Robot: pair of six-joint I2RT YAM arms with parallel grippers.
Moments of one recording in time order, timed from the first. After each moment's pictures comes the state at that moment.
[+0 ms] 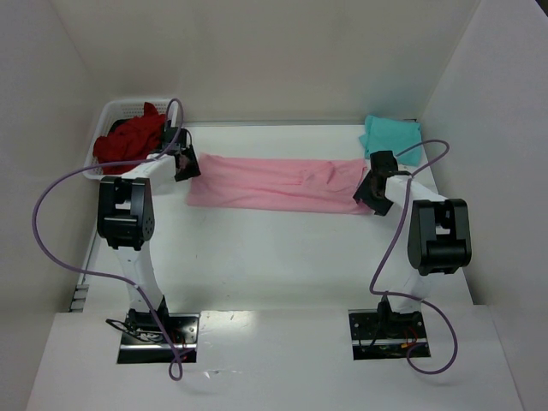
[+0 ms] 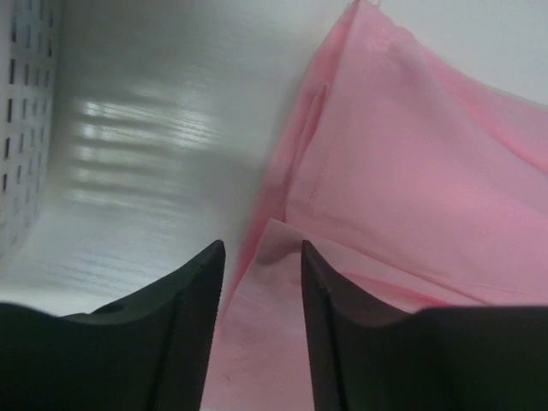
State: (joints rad) left arm -0.03 2.02 1.45 -0.32 -0.09 -0.34; right arm 0.01 1.71 1.05 -0.44 0.18 0.61
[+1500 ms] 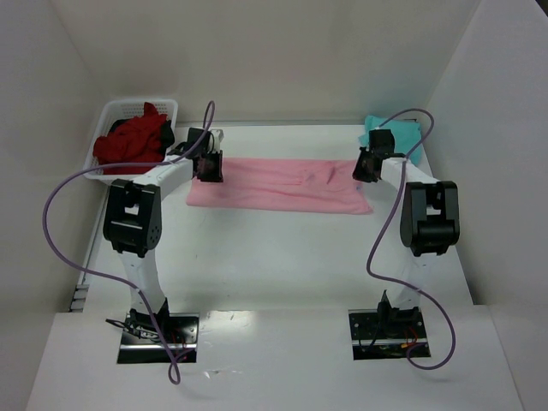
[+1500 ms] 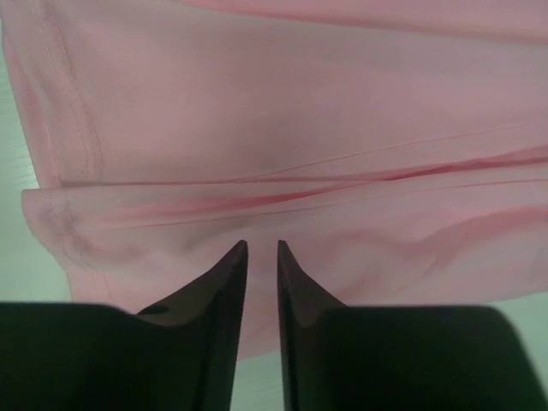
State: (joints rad) left arm -0.19 1.97 1.43 -0.37 0.11 -0.14; right arm 0.02 1.90 1.30 -0.28 -0.03 0.36
